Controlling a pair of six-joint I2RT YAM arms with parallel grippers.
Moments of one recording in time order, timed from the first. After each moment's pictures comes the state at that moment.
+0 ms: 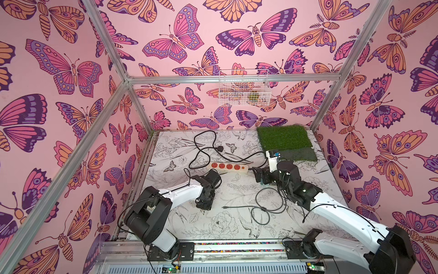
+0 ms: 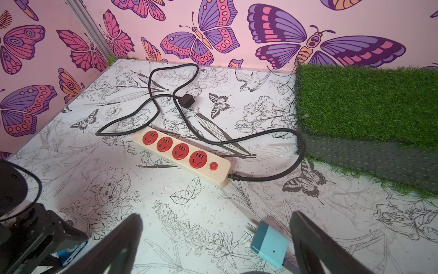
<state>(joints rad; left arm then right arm) -0.62 1.56 0.83 -0.73 0.01 -1.93 0.64 1.09 0.74 -0.12 0.18 0.26</state>
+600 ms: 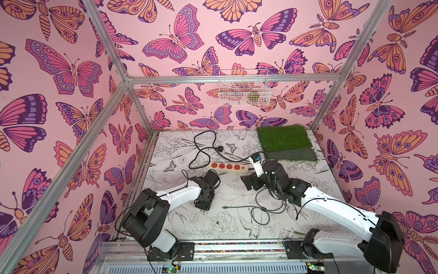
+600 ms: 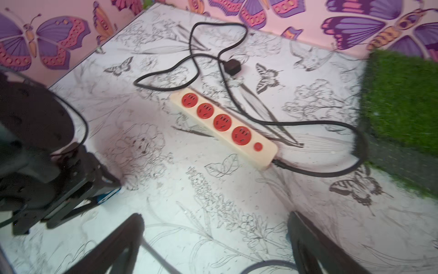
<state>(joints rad) -0.62 1.51 0.79 -0.69 -0.01 -1.84 0.80 1.23 0.87 -0.27 0.09 0.20</state>
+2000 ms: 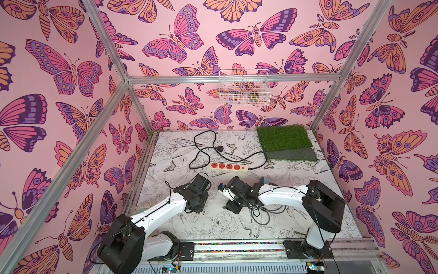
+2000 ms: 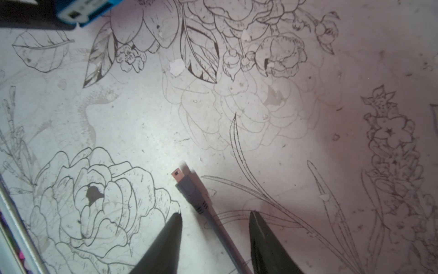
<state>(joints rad) -0.57 1.22 0.64 -0.63 -0.05 -1.73 1.01 1.77 1.00 -0.34 -0.11 0.08</state>
